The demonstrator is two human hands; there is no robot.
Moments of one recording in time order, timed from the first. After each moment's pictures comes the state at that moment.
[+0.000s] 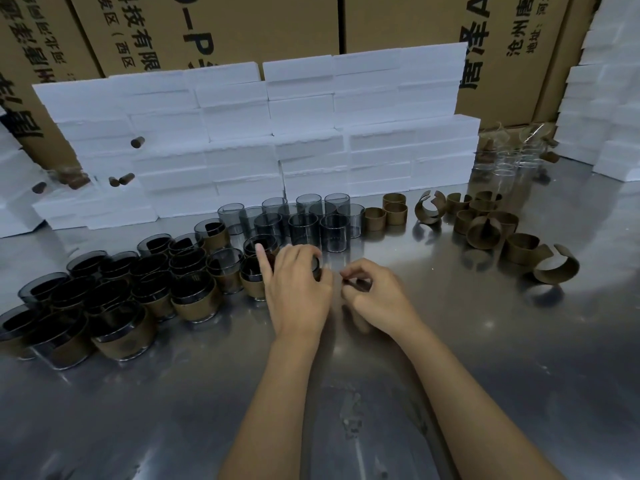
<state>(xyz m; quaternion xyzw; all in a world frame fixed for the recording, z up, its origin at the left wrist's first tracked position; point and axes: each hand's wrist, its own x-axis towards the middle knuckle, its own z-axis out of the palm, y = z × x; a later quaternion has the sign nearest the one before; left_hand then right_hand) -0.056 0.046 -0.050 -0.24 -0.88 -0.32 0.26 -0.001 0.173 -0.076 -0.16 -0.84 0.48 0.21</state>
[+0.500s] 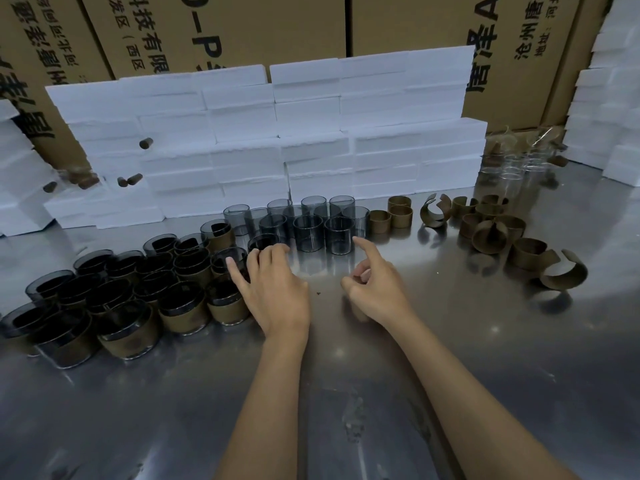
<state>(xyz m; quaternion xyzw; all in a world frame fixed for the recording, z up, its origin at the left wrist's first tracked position) -0.072 0.035 -0.052 -0.10 -0.91 -0.28 0.28 -0.018 0.177 -0.071 -0.19 -0.85 0.44 0.23</state>
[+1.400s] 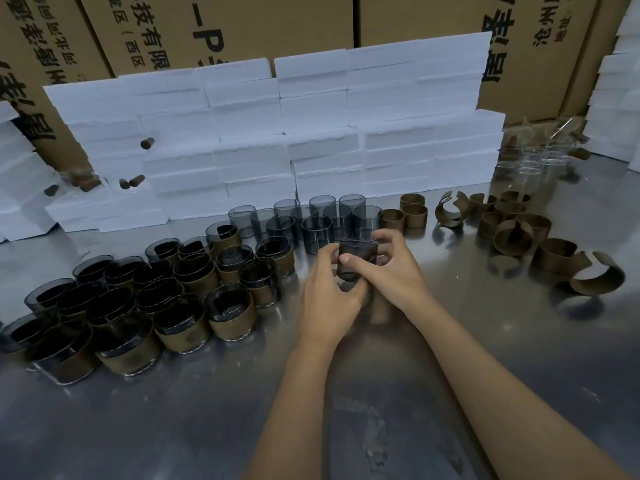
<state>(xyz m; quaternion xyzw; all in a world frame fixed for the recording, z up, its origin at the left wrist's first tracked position) -0.072 0.062 -0.063 -0.25 -0.81 -0.53 0.03 -0.048 0.196 -0.068 -0.17 -0.76 0.57 0.27</state>
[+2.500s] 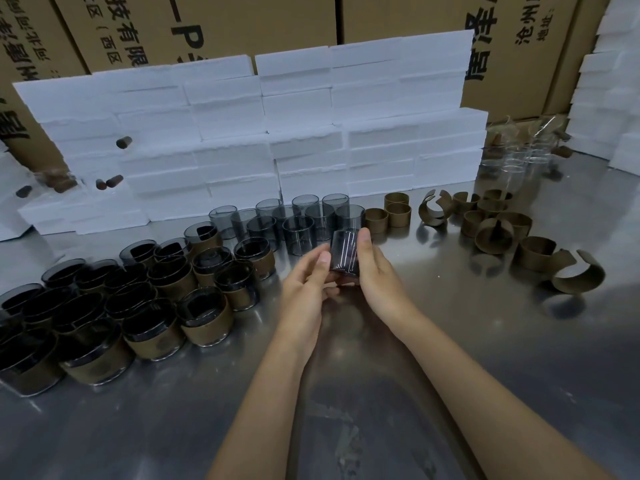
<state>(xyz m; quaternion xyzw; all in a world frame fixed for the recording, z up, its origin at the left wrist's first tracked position) -0.067 0.071 -0.055 -0.14 -0.58 -0.79 -0.16 -0.030 0.184 -0.058 -0.18 -0.74 0.61 0.22</state>
